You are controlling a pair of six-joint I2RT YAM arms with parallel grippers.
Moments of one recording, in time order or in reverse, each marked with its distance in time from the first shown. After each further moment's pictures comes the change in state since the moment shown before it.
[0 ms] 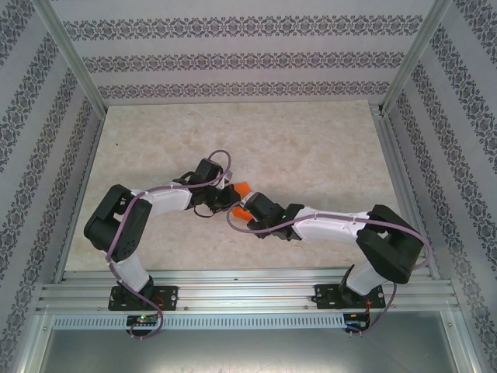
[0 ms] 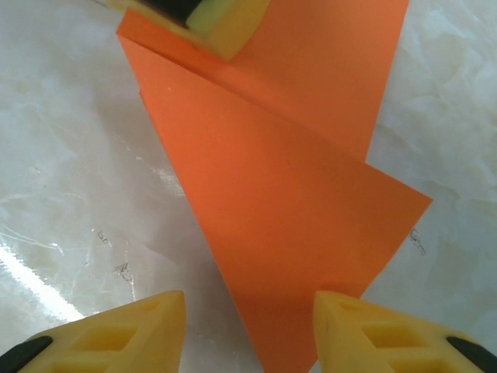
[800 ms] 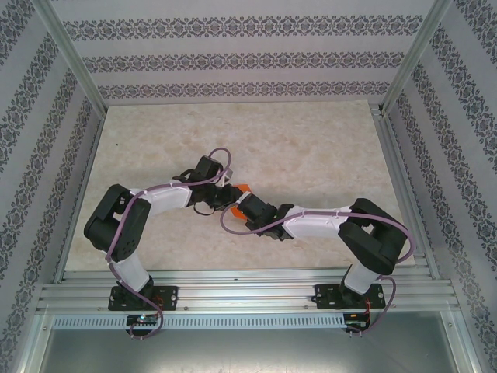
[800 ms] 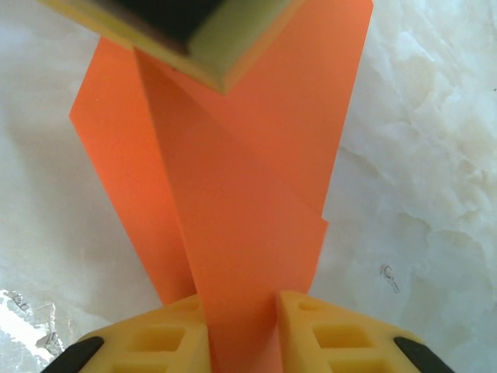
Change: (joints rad) left arm 0.007 0.000 0.031 -0.053 0.011 0.022; right arm 0.012 0.103 0.030 0.062 0.119 -0.025
